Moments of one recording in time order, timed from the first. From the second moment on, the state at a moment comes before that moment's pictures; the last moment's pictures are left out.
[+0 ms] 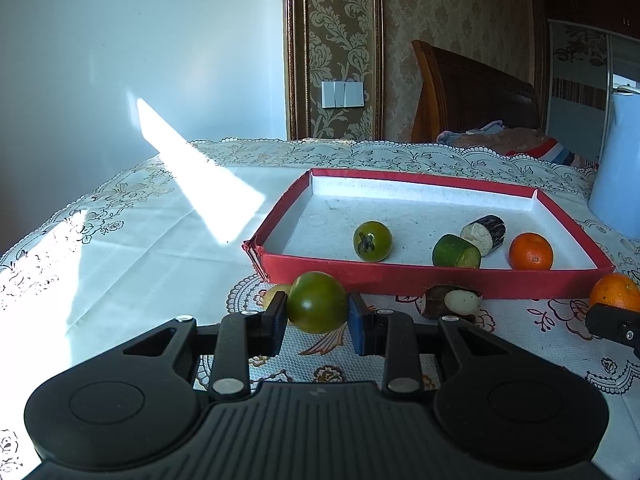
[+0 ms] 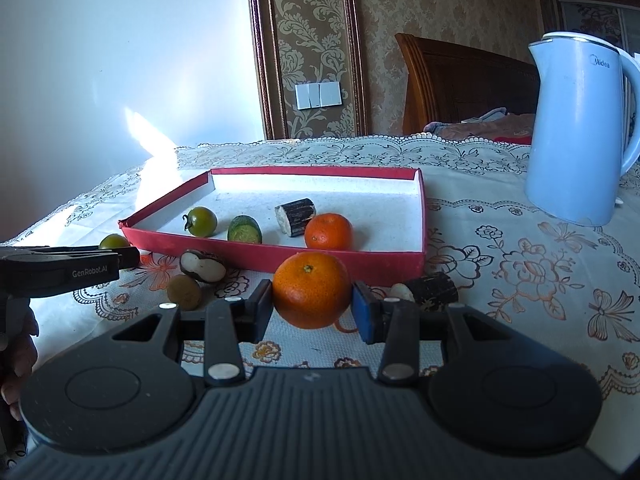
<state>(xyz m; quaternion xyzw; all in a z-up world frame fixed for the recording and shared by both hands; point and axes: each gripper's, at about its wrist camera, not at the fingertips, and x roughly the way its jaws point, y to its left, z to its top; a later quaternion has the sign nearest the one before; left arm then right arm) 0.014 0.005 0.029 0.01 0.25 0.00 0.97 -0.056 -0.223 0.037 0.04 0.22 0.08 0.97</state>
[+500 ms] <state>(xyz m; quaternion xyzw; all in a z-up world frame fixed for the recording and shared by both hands) 0.052 -0.010 0.059 0.02 0.23 -0.01 0.97 0.003 -0.199 0.063 0.01 0.21 0.10 0.97</state>
